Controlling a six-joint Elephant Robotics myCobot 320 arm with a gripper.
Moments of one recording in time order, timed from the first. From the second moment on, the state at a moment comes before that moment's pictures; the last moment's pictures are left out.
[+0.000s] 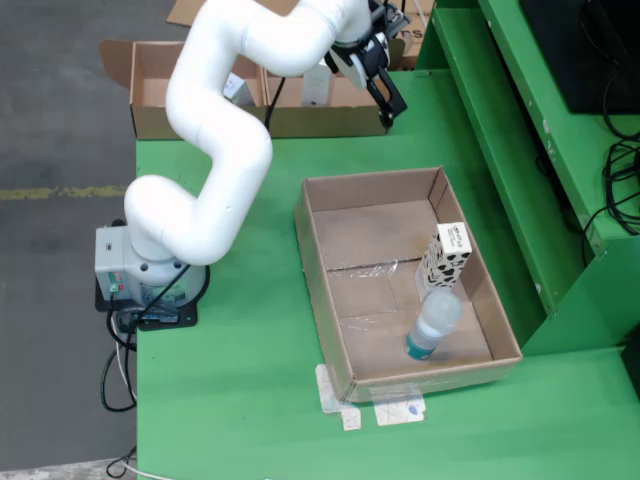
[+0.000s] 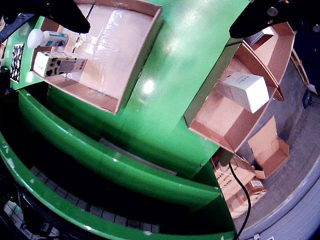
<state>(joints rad) 0.77 -0.65 0.01 -0.54 1.42 0.31</state>
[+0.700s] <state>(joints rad) 0.44 -0.51 -0.13 -0.40 1.56 0.02</state>
